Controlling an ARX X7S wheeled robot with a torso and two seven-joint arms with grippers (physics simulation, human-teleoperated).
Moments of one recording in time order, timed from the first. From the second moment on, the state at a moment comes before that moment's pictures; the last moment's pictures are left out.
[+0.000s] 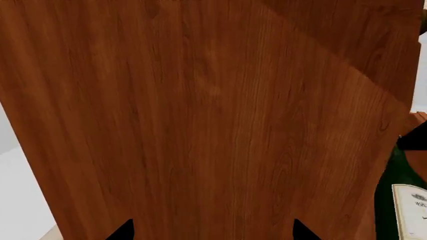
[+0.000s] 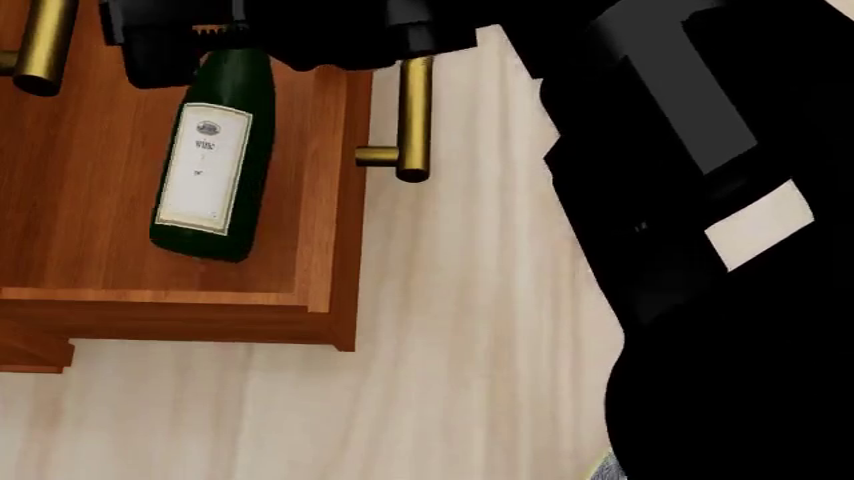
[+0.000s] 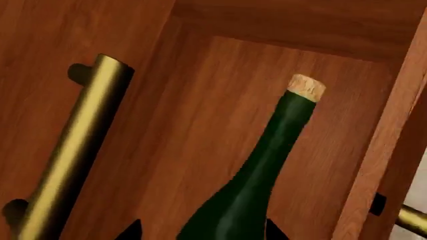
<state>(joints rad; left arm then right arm) 0.13 -1.10 0.39 0.89 -0.57 0.21 -1.26 1.97 0.01 -1.26 1.06 1.76 0.98 0.03</state>
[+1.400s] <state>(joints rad) 0.12 -1.09 0.38 0.92 -0.58 0.18 -1.26 2.25 0.39 -1.39 0.58 1.86 1.19 0.56</state>
